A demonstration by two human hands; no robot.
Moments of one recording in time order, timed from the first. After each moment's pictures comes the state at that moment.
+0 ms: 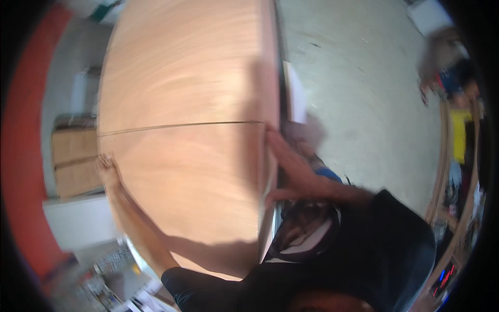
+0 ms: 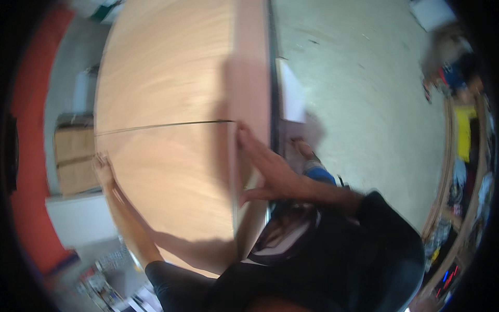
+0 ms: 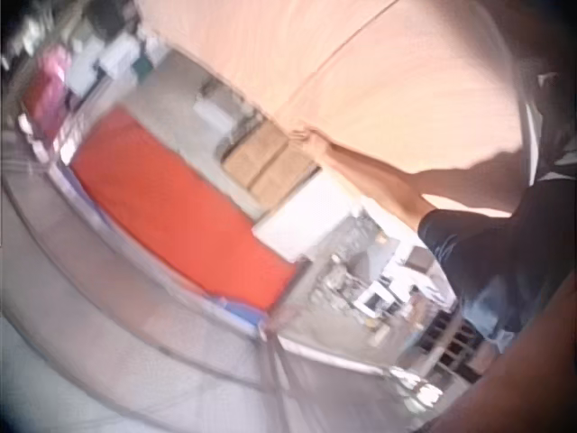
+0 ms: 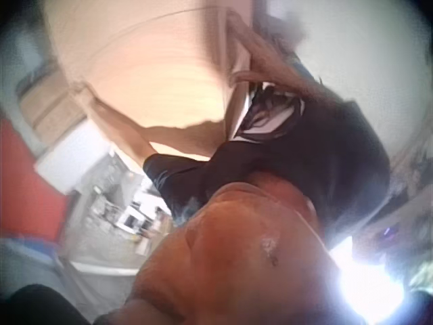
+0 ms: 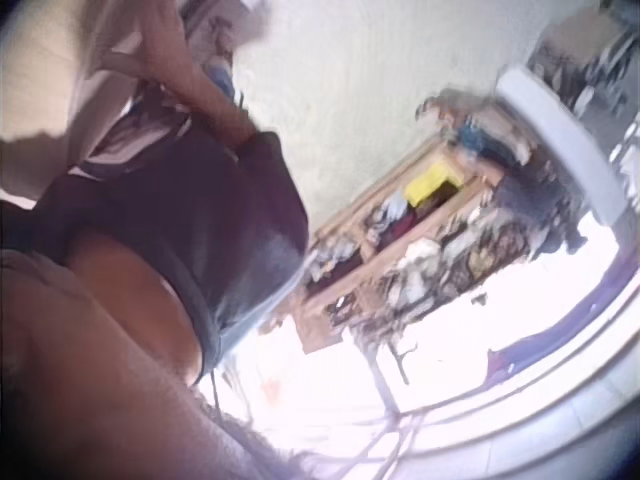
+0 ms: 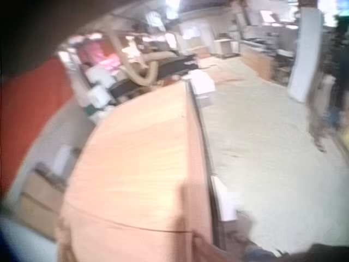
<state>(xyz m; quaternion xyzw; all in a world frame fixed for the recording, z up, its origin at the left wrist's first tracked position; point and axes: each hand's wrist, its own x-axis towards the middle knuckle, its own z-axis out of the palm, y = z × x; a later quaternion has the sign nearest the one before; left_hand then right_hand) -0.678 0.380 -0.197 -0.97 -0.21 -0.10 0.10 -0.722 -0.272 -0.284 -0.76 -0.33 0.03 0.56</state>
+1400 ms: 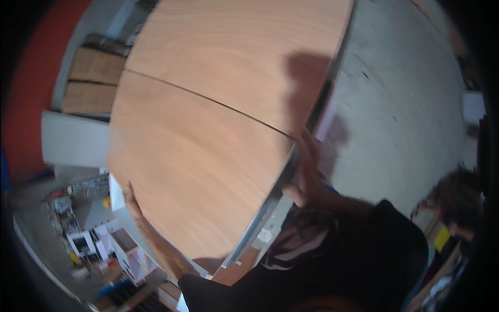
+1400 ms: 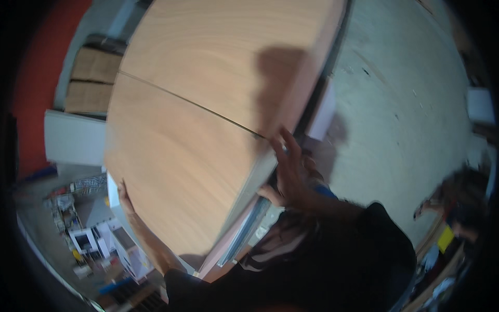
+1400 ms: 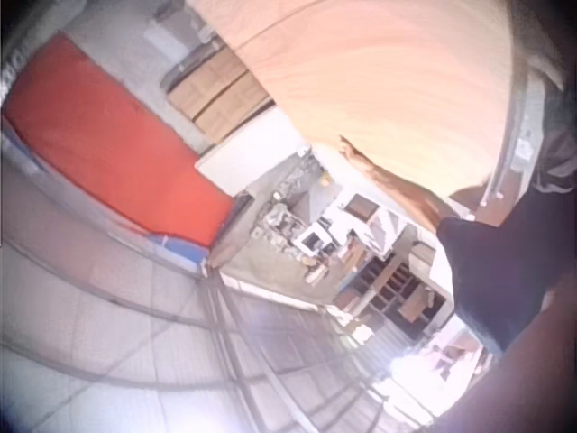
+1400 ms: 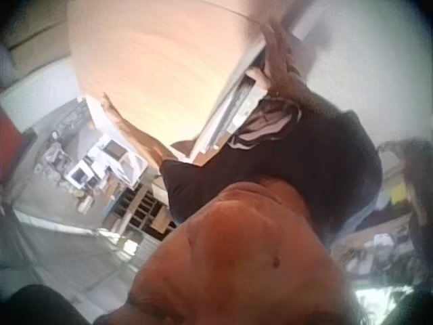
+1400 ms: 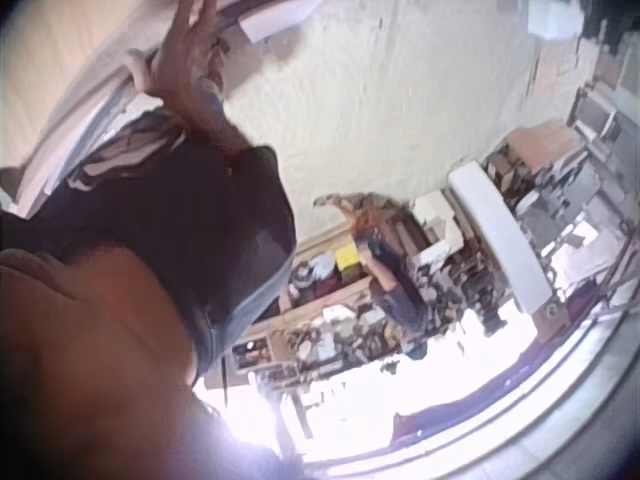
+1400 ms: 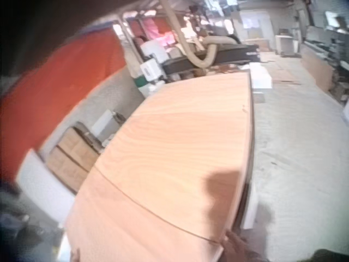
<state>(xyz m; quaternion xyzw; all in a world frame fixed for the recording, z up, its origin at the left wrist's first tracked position) -0.970 0.239 -0.208 -0.64 -0.41 -0.23 -0.60 -0.677 -0.276 -0.303 -0.74 -0.35 0.06 0.57</state>
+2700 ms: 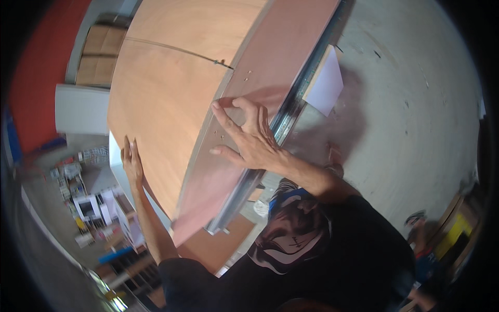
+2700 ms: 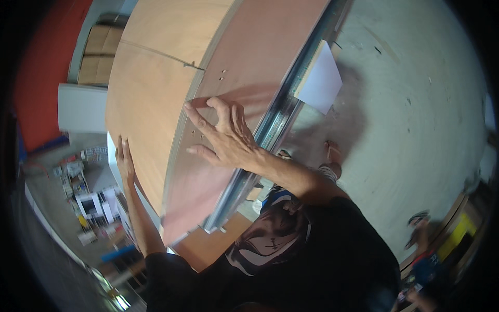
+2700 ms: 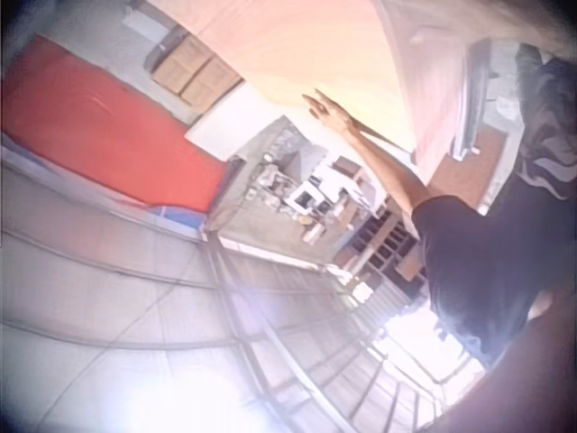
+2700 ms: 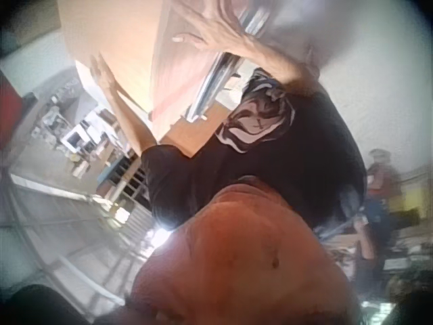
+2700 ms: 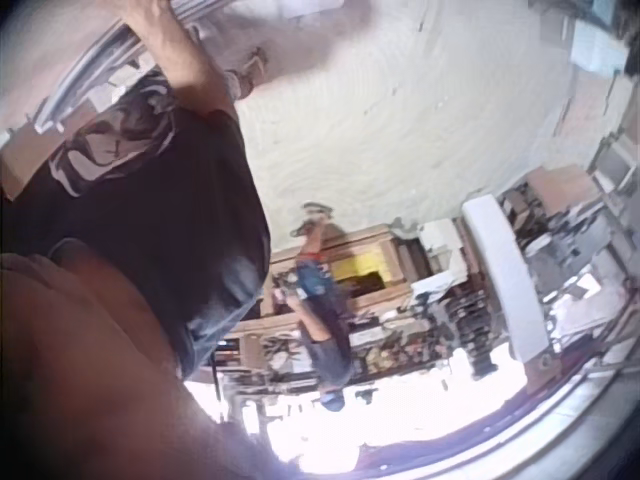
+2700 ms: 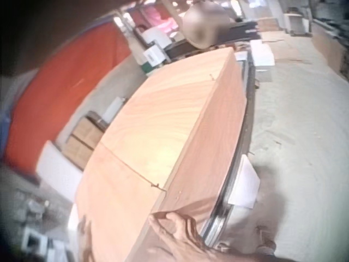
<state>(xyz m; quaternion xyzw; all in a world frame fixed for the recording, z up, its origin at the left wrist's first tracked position) -0.926 0.089 -0.181 -0.87 -0.46 -0.10 -0.13 -0.686 -0.269 -0.299 -0.68 -0.47 -0.04 0.56</state>
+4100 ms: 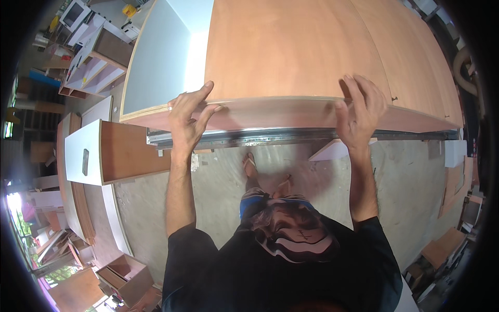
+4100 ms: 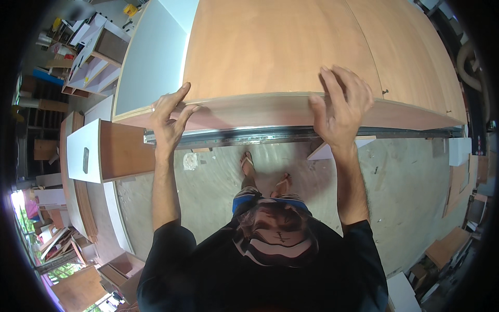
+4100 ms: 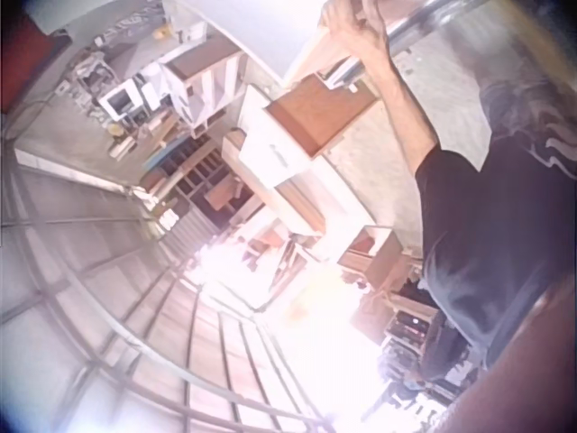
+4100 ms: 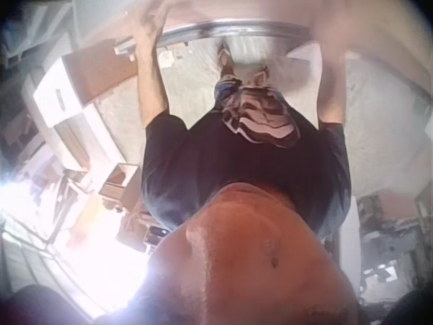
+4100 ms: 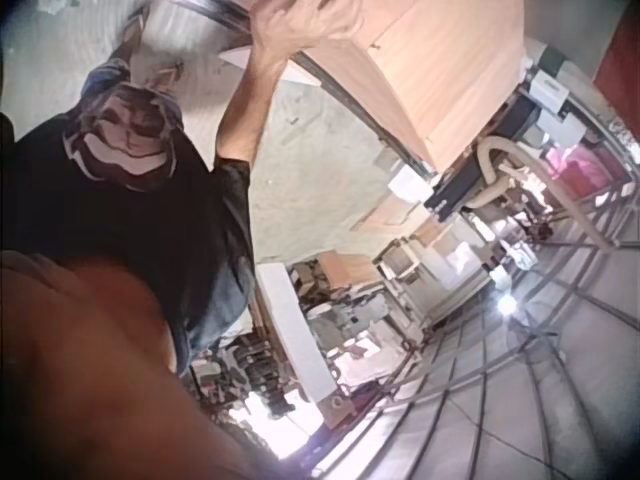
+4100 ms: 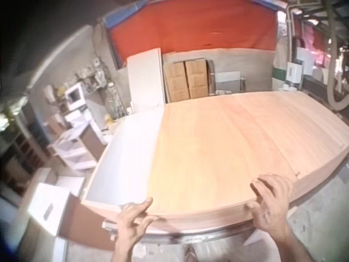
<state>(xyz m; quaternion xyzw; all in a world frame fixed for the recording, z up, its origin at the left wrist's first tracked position) -1.051 -0.163 -0.219 -0.79 -0.46 -0.39 -0.08 -0.674 -0.232 -0.219 -0.57 -0.69 -0.21 0.40</state>
